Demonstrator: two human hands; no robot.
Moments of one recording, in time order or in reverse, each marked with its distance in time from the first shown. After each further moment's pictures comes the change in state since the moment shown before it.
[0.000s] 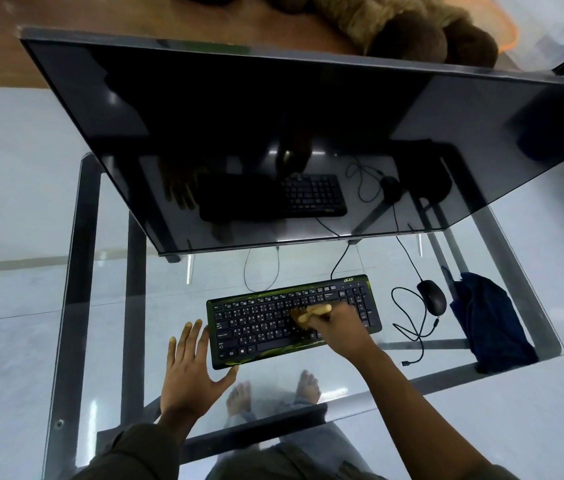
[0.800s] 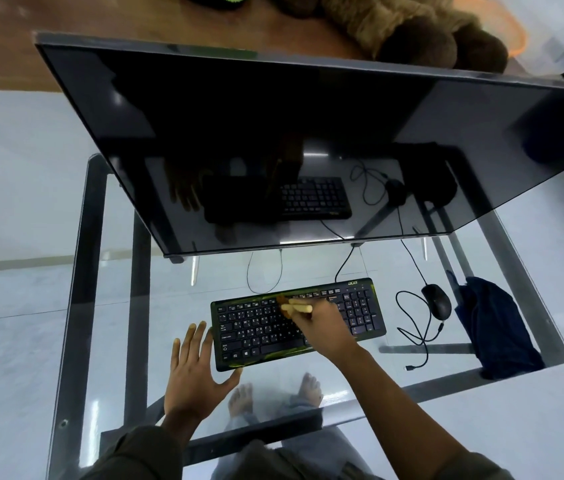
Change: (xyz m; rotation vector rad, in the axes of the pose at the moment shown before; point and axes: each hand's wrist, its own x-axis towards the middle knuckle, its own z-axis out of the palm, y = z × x) left_hand 0.002 0.003 0.002 0.005 -0.011 -0.018; right_hand 0.010 -0.027 0.023 -0.026 0.033 -0.099
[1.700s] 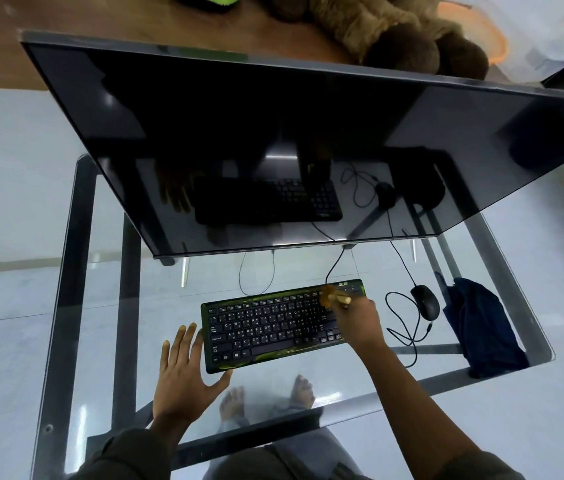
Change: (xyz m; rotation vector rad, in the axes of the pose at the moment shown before) left_hand -0.002 -0.004 -0.001 -0.011 0.011 0.017; right_hand 0.003 0.043 -0.048 -0.136 0.226 0.196
